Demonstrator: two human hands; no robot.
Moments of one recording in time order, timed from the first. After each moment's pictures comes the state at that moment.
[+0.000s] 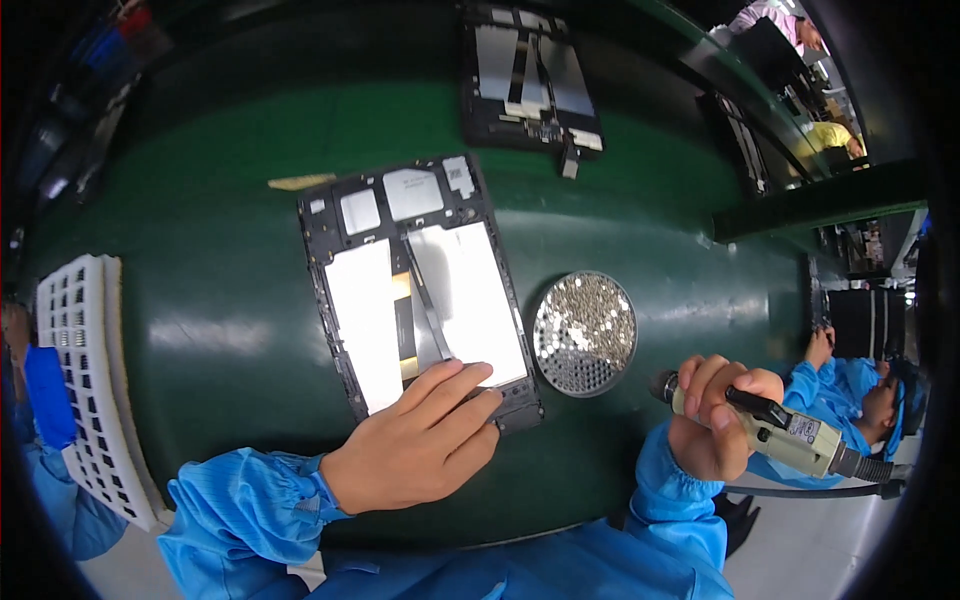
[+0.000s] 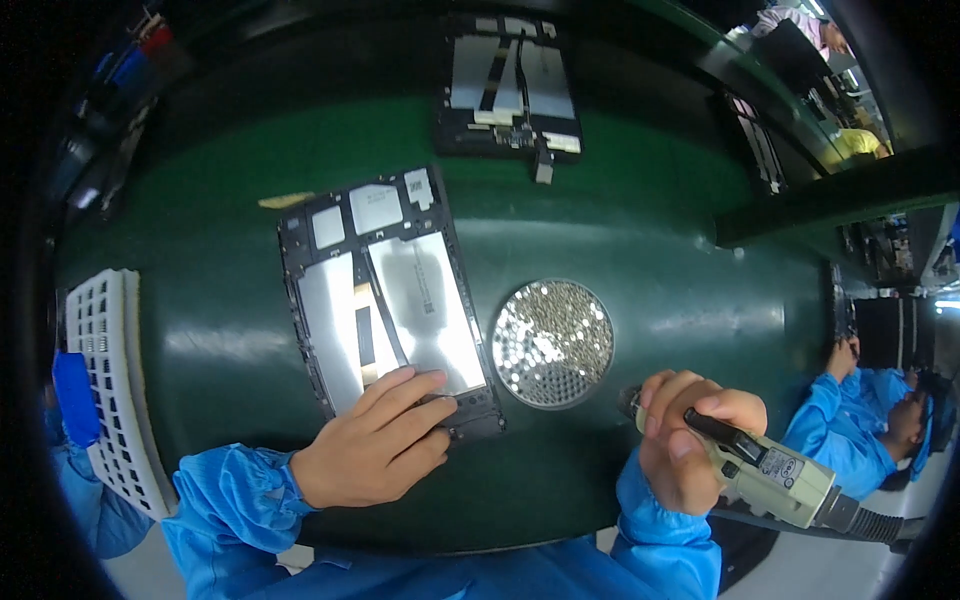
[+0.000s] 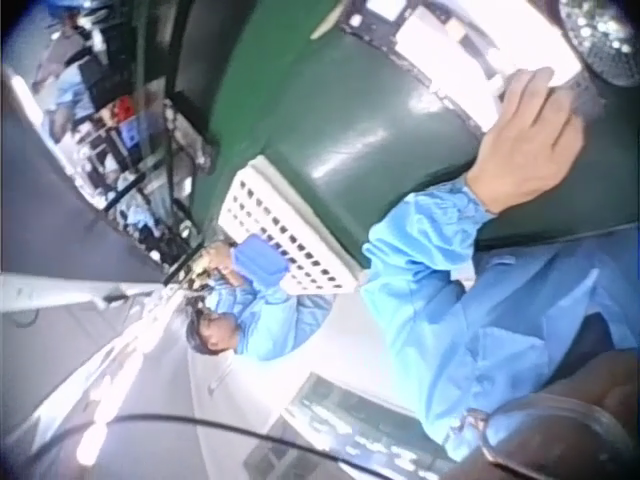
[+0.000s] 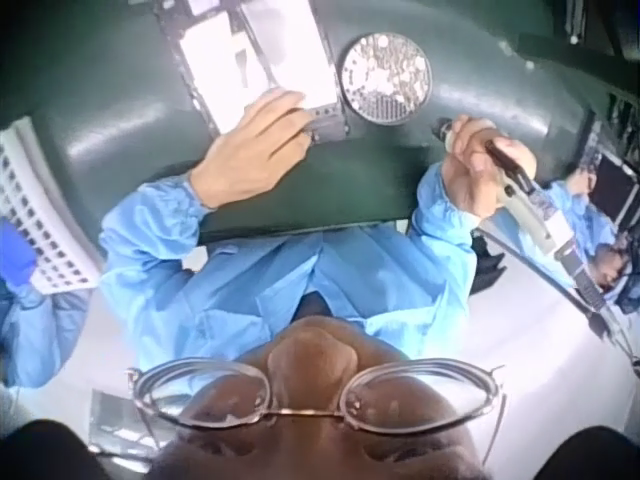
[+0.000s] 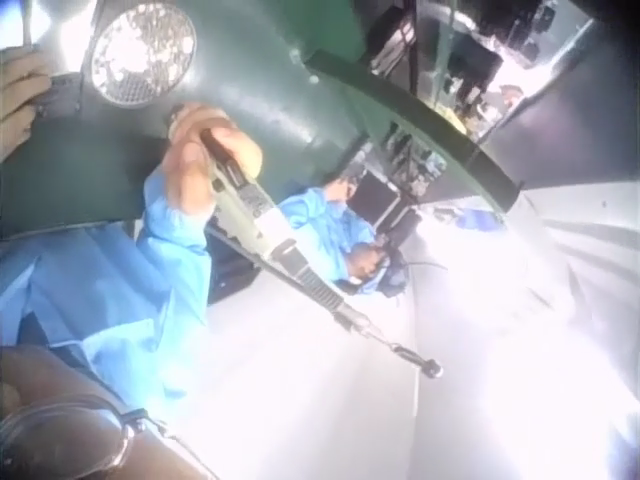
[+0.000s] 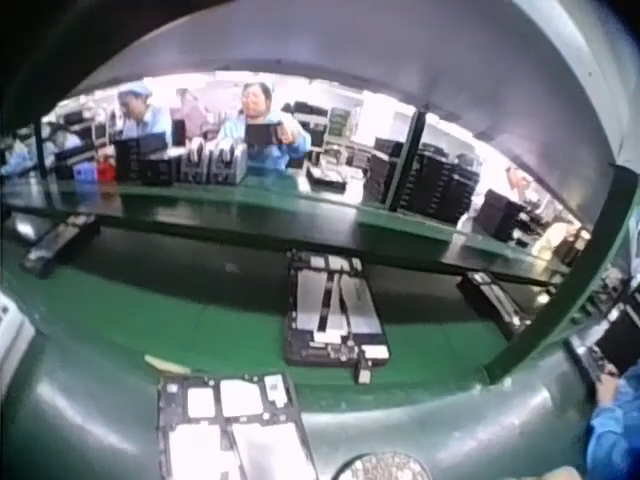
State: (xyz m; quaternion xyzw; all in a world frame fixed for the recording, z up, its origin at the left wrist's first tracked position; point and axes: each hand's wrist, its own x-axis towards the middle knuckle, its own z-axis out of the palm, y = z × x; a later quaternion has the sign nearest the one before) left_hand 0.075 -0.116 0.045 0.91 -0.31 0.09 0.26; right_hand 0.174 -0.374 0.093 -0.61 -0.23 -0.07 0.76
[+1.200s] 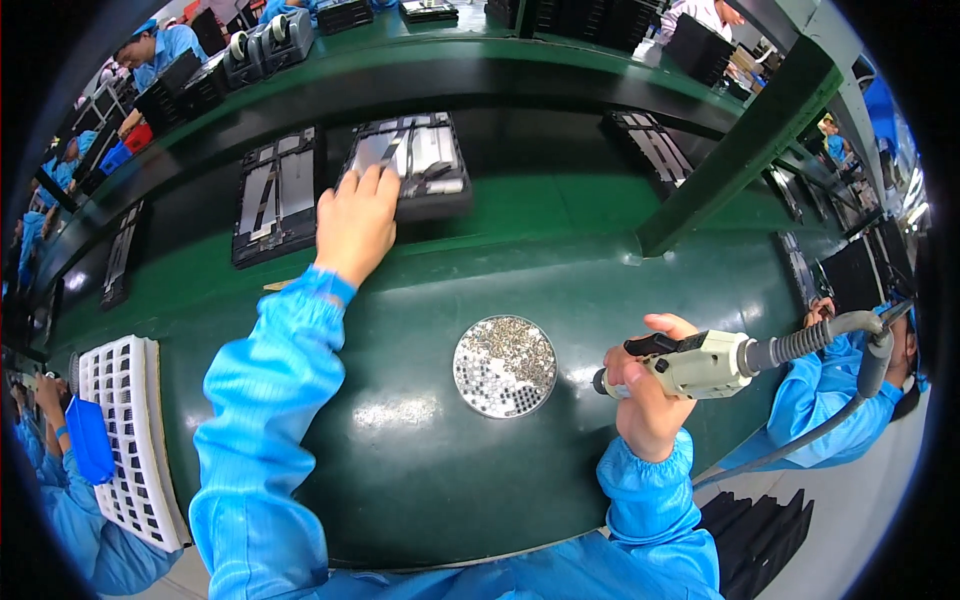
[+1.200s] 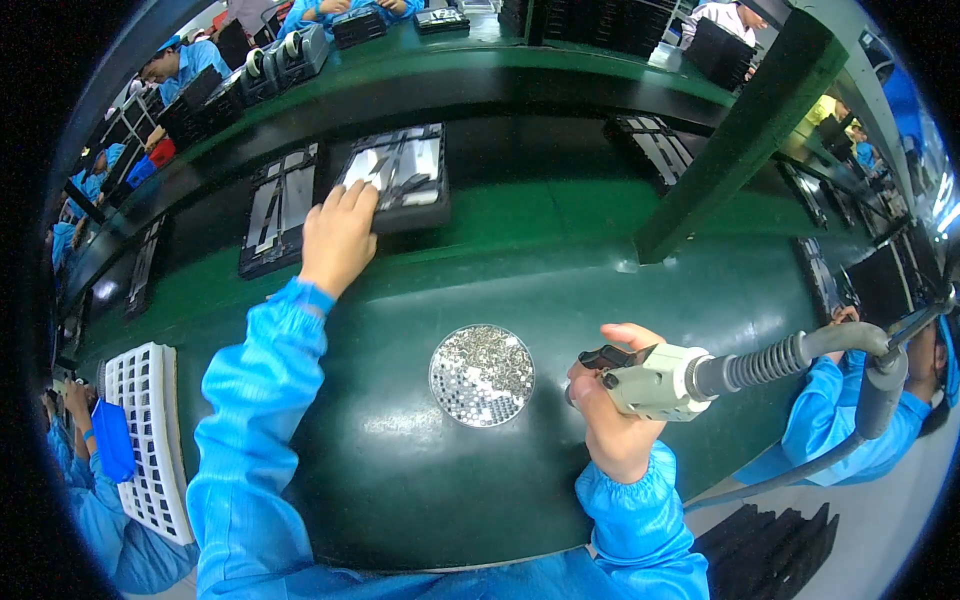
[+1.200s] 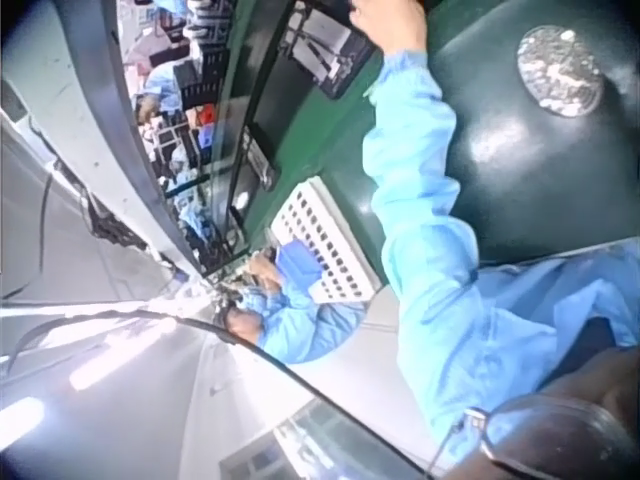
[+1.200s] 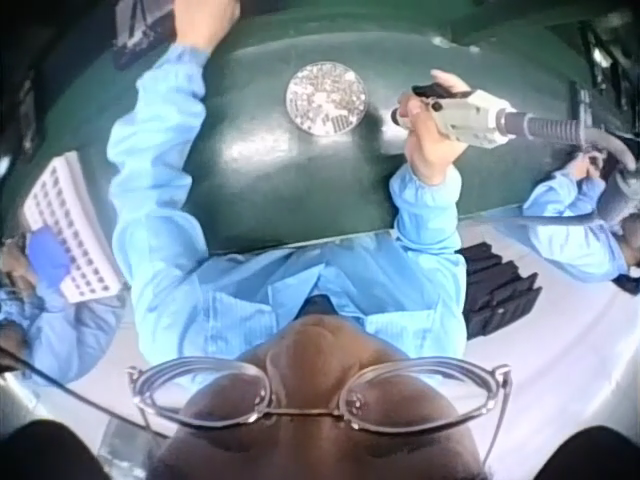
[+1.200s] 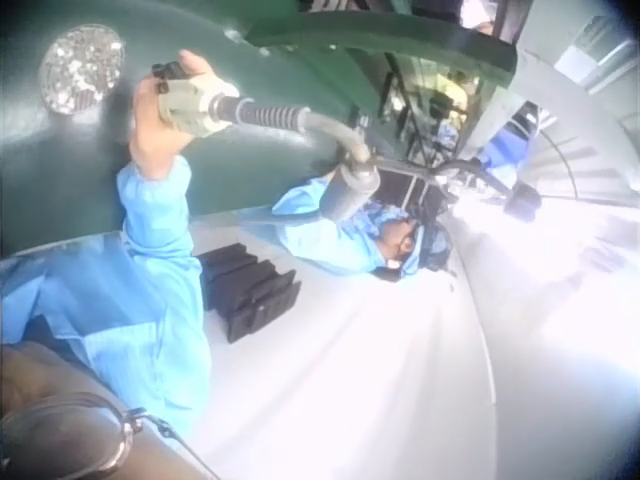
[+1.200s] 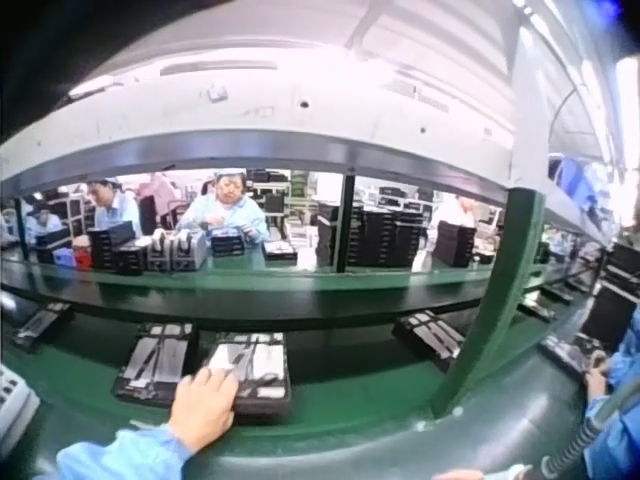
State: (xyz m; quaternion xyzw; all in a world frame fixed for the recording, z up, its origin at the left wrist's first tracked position) left_hand 0.283 -0.078 0.054 0.96 -0.02 0.27 -0.06; right_hand 0.187 -0.404 0.090 -0.61 -0.14 -0.10 0.77
